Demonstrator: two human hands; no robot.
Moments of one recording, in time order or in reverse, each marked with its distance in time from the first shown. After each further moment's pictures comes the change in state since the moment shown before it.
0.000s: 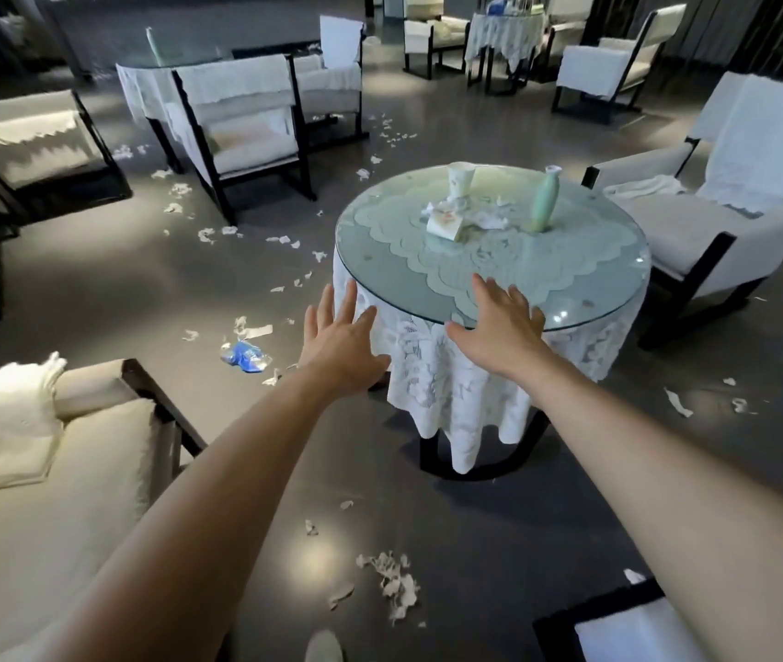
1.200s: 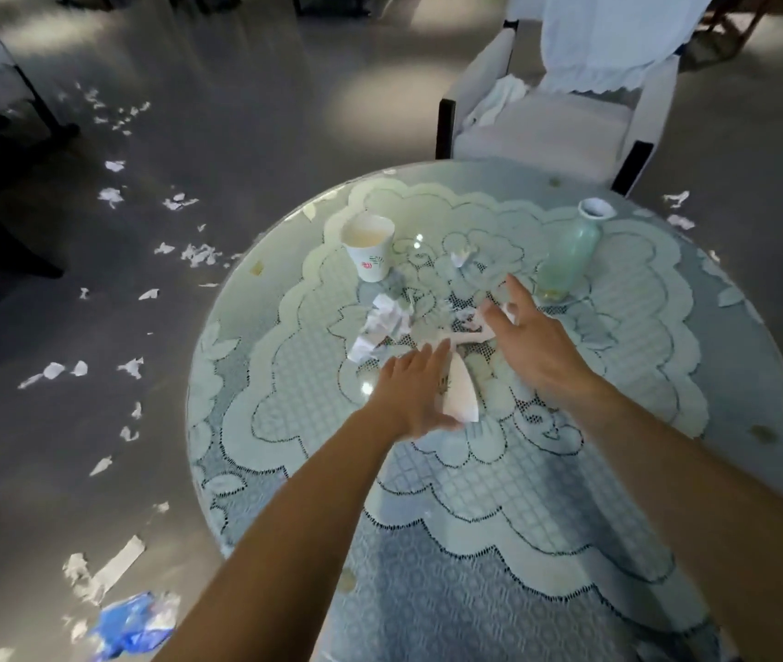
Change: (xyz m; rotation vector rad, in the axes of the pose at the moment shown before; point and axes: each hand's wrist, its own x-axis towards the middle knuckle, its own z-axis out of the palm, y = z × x) left_hand 0.626 0.017 0.154 -0.084 -0.519 0.830; right_hand 0.523 0.087 0.058 0.550 0.236 0.707
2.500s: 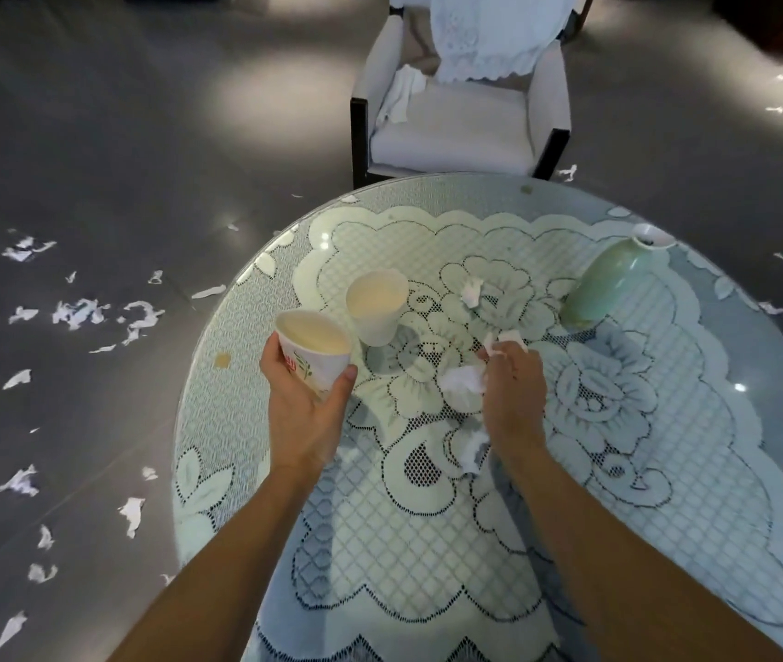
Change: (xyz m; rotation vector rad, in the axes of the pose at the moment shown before) left_hand 0.053 -0.170 -0.065 -0.873 0.640 -0.043; right_hand 0.075 -0.040 0.121 0.315 0.643 0.210
